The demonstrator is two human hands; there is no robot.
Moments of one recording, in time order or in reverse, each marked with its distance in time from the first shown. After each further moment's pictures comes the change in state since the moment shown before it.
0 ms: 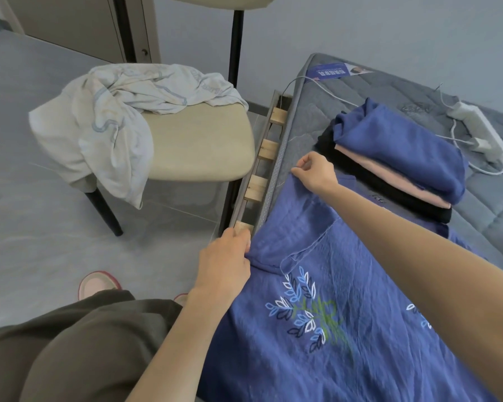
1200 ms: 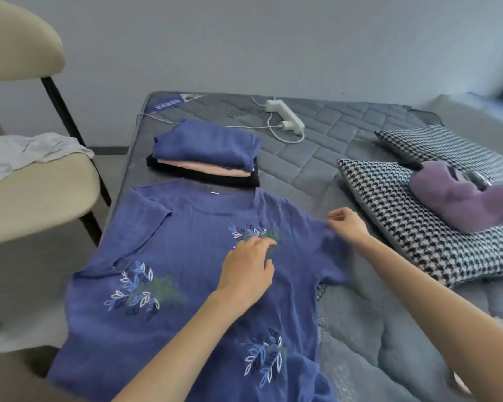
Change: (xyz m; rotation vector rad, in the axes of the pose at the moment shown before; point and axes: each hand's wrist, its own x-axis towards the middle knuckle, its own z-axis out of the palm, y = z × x) left_hand -0.100 0.269 0.084 -0.039 -0.229 0.548; right_hand -0.248 0.288 -0.243 0.092 0.385 0.532
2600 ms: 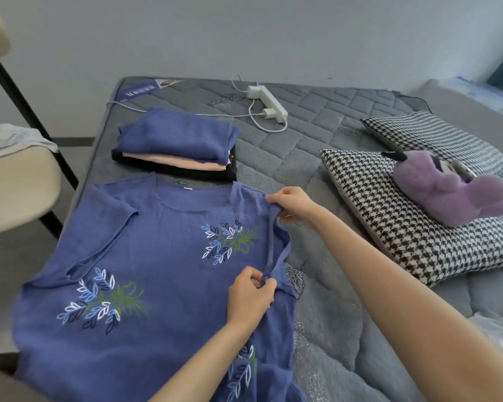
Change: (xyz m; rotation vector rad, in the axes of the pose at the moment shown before) left_hand 0.006 0.026 0.088 -0.812 0.018 -0.541; right_hand 0.010 -0.067 0.016 0.324 -0.384 0.016
